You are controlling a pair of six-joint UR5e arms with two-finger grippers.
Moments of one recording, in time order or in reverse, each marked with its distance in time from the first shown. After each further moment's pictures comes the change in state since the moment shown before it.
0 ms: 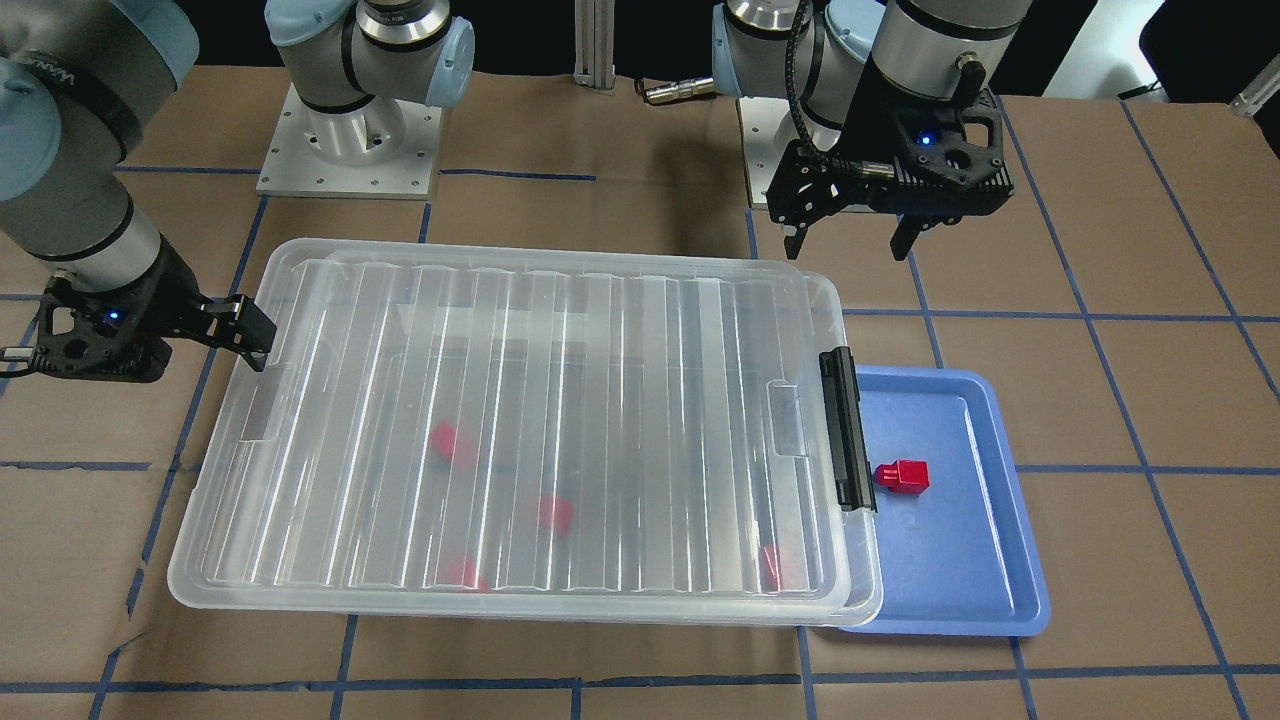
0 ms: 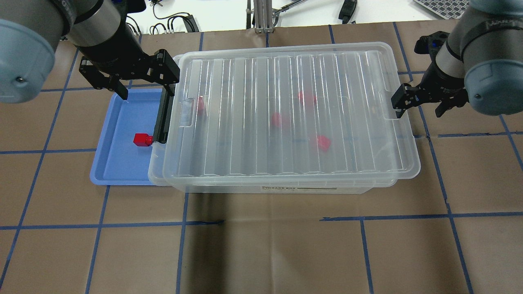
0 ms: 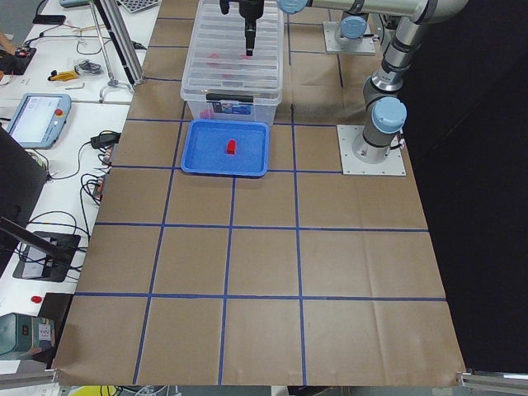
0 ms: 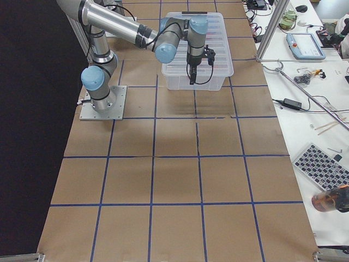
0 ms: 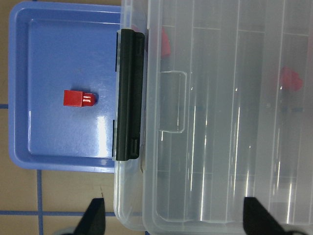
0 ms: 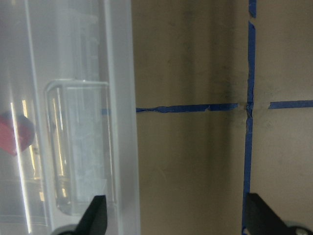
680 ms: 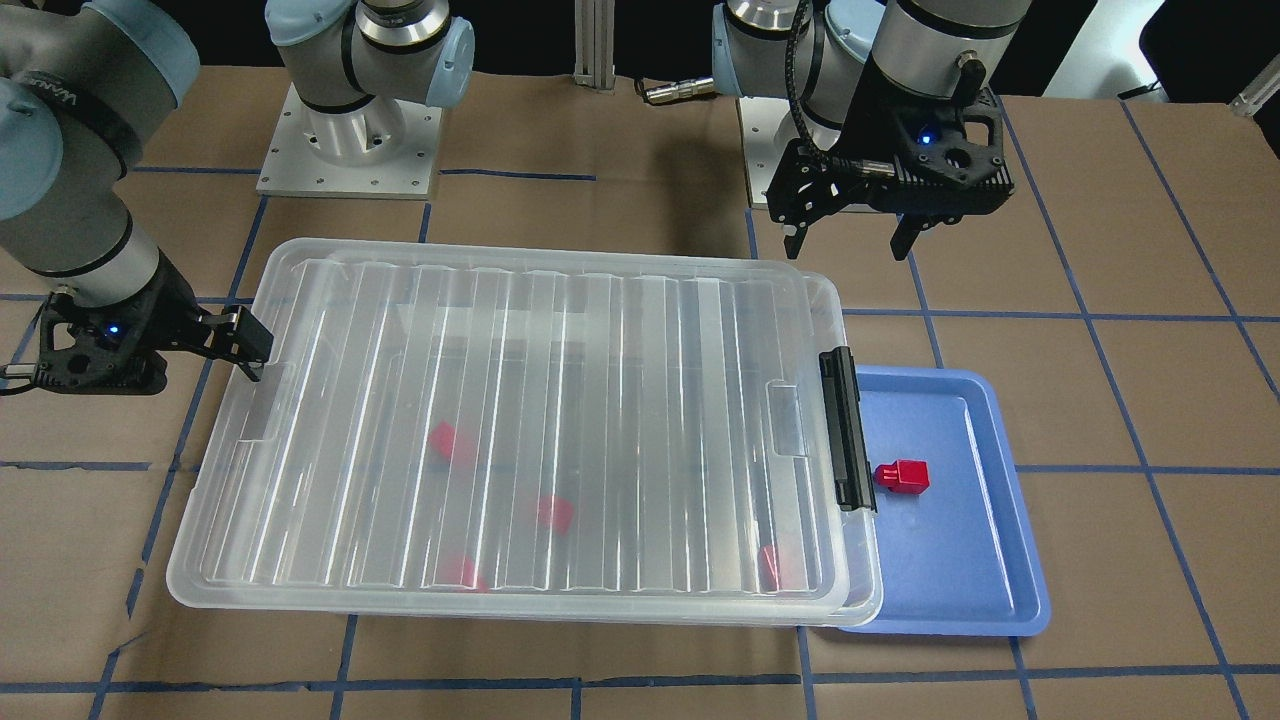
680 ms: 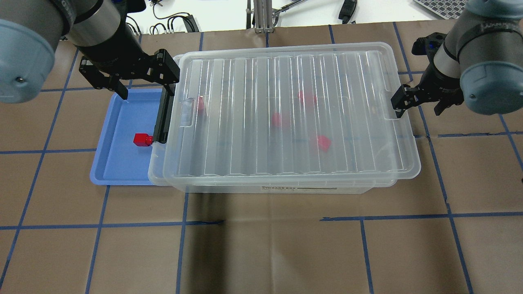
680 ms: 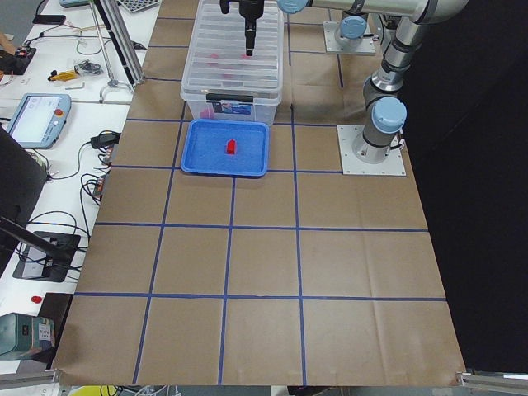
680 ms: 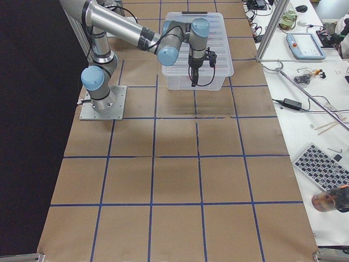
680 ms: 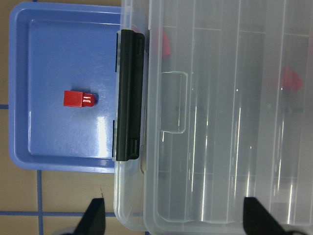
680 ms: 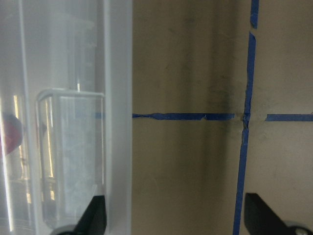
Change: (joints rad) left arm 0.000 0.000 0.001 0.001 0.000 0.000; right arm -0.005 0.017 0.000 -0.024 -0.011 -0.058
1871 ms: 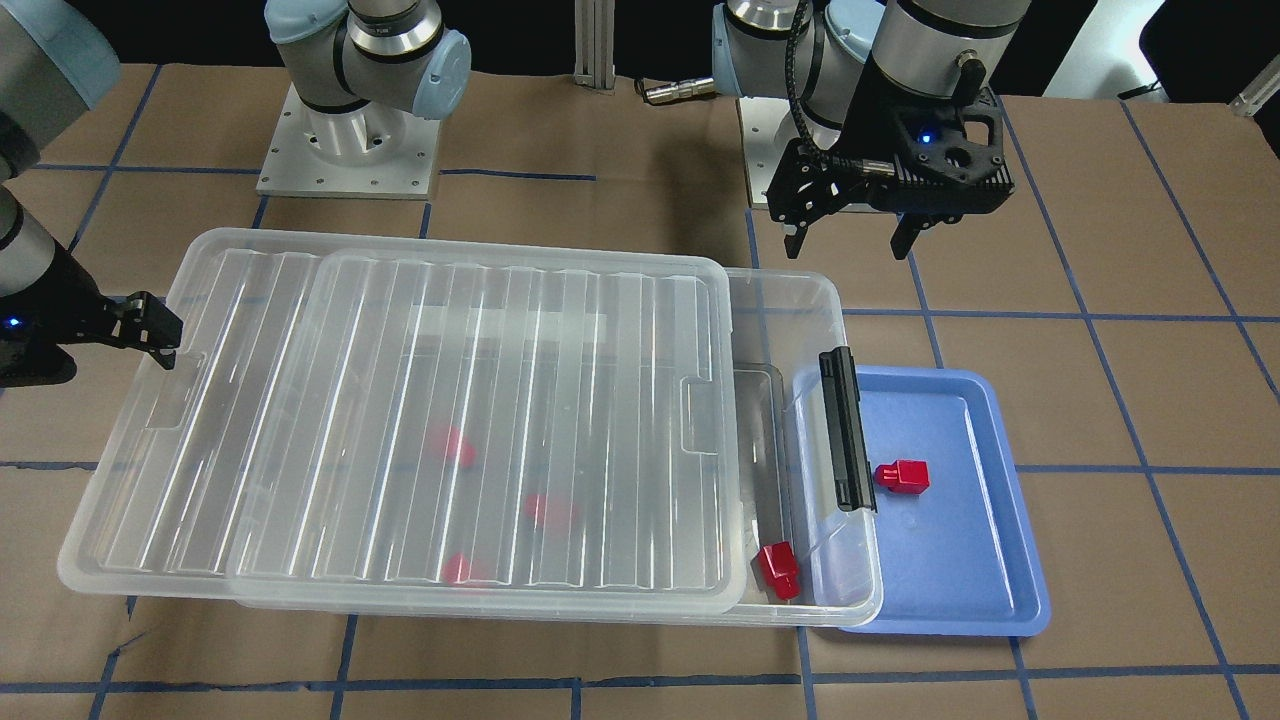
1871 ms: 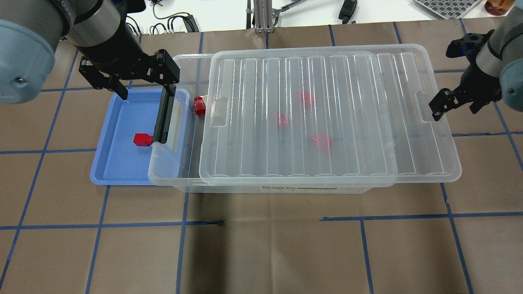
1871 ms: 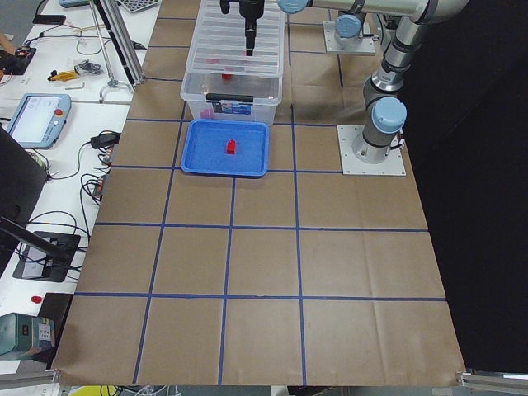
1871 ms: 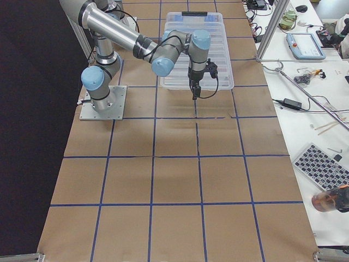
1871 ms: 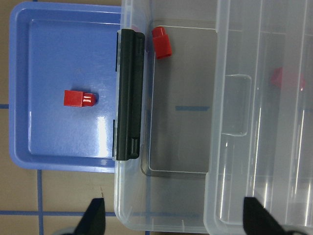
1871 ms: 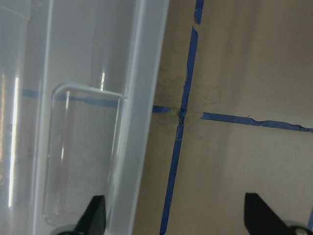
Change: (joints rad) left arm 0.000 0.002 -0.002 0.000 0.000 0.000; right arm -0.150 0.001 -0.001 -0.013 -0.039 -0.269
